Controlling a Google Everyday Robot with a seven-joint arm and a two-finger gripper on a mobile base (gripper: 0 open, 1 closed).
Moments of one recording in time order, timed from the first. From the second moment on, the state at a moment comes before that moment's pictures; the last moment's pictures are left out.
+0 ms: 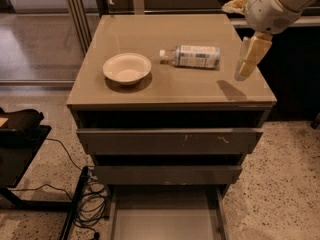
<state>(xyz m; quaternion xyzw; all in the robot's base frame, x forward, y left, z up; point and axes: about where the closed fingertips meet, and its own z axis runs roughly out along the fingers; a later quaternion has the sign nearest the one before) 0.603 -0.180 0.967 -0.71 0.64 -0.02 0.29</state>
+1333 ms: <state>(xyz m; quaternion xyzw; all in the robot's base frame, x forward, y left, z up) 0.721 -0.195 0.929 -0.71 0.63 0.01 0.32</state>
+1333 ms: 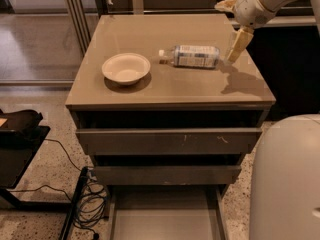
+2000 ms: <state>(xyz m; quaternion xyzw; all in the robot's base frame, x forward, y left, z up) 0.747 -0.145 0.909 -0.73 0.59 0.07 0.34</state>
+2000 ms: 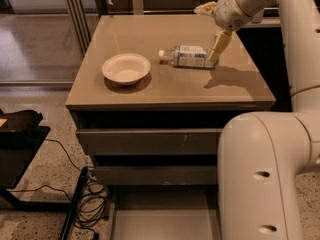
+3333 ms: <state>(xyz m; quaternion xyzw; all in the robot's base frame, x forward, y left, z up) 0.748 -0.113 0.851 -0.70 0.65 0.14 0.27</state>
